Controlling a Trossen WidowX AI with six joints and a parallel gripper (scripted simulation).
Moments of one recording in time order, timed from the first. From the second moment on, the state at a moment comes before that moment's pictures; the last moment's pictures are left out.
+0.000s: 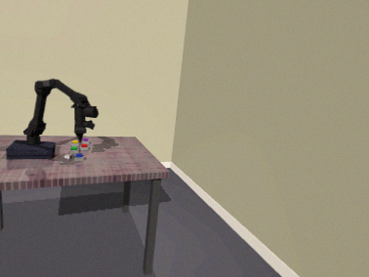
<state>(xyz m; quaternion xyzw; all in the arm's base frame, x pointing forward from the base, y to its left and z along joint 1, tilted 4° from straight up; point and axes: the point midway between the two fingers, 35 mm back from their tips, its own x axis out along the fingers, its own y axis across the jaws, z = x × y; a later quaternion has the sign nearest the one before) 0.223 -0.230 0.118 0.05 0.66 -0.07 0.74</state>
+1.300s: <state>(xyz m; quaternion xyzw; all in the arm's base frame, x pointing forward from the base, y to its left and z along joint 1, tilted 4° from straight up) 0.228 -0.229 0.035 0.05 0.67 -0.06 0.74</state>
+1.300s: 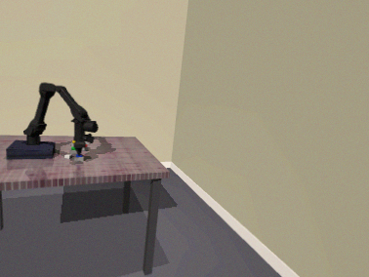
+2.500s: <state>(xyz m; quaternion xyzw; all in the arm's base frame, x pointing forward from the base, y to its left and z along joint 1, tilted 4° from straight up) 0.227 -0.230 0.047 0.05 0.67 -0.06 0.74</state>
